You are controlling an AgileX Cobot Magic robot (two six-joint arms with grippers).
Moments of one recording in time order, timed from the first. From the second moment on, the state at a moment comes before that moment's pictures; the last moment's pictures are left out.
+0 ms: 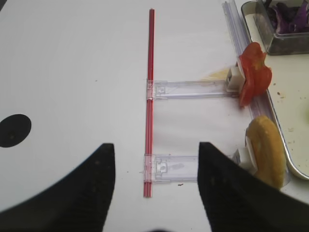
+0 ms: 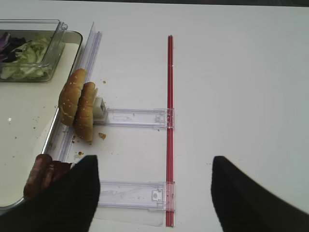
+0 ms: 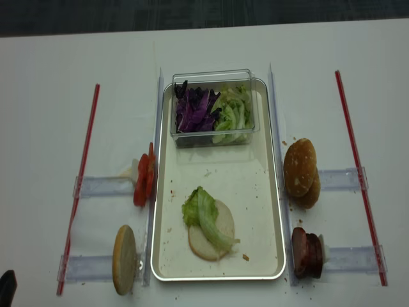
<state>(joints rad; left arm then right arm) 0.04 -0.02 -0.49 0.04 1.18 -0.04 -0.06 -0.02 -0.47 0.12 1.12 -0.10</state>
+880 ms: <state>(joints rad) 0.04 -0.02 -0.49 0.04 1.18 -0.04 -0.06 -0.02 -0.47 0.13 1.12 -0.10</state>
